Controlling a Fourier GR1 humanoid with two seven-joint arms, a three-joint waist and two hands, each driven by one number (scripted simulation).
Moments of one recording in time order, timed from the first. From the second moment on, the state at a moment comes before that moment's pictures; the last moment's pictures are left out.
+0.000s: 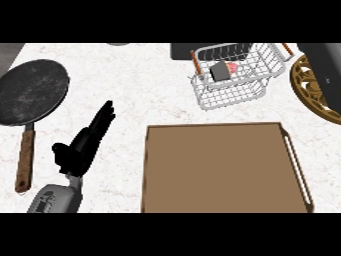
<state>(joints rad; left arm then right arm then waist) -0.14 0.13 -0.12 -1.34 0.05 -0.06 -0.09 -1.43 -0.36 -0.27 -0.28 0.17 0.31 0.19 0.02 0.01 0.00</state>
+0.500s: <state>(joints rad) -0.14 0.14 -0.12 -1.36 0.05 -0.07 -0.09 -1.34 -0.61 -0.39 -0.29 0.12 0.13 0.06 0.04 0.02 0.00</state>
